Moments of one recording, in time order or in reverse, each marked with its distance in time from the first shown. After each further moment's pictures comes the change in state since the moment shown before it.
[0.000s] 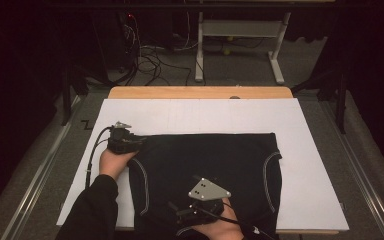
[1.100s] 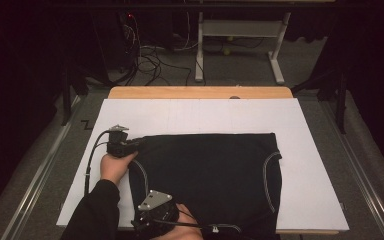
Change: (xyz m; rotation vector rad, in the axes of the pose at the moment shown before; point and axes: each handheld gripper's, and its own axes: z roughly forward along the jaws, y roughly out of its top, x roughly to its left) left arm 0.004 -0.009 -0.003 -0.025 -0.145 -0.065; right arm 0.076 0.011 0.075 0.237 0.168 -0.063
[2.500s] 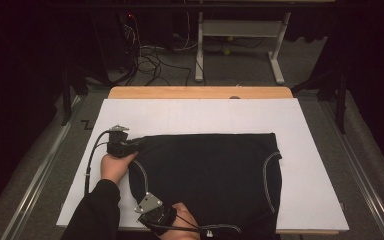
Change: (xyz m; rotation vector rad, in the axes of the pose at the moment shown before) left arm 0.000 0.000 0.000 0.001 0.007 0.000; right arm 0.005 -0.002 0.012 0.070 -0.169 -0.092
